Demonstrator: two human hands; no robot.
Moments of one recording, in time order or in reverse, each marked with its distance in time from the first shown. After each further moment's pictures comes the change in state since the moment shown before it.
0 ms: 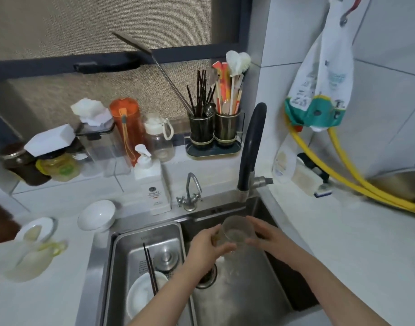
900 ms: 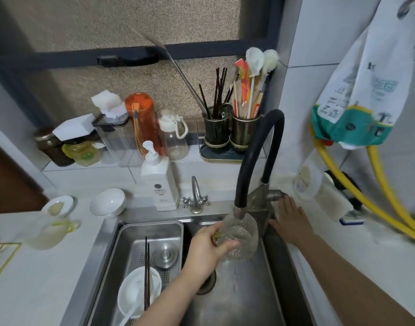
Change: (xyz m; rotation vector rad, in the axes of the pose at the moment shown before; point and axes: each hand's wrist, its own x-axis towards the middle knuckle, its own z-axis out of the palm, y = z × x) left_hand 0.016 0.038 0.020 -0.139 0.292 -0.048; right_hand 0.122 0.038 -0.089 -1.098 0.142 0.103
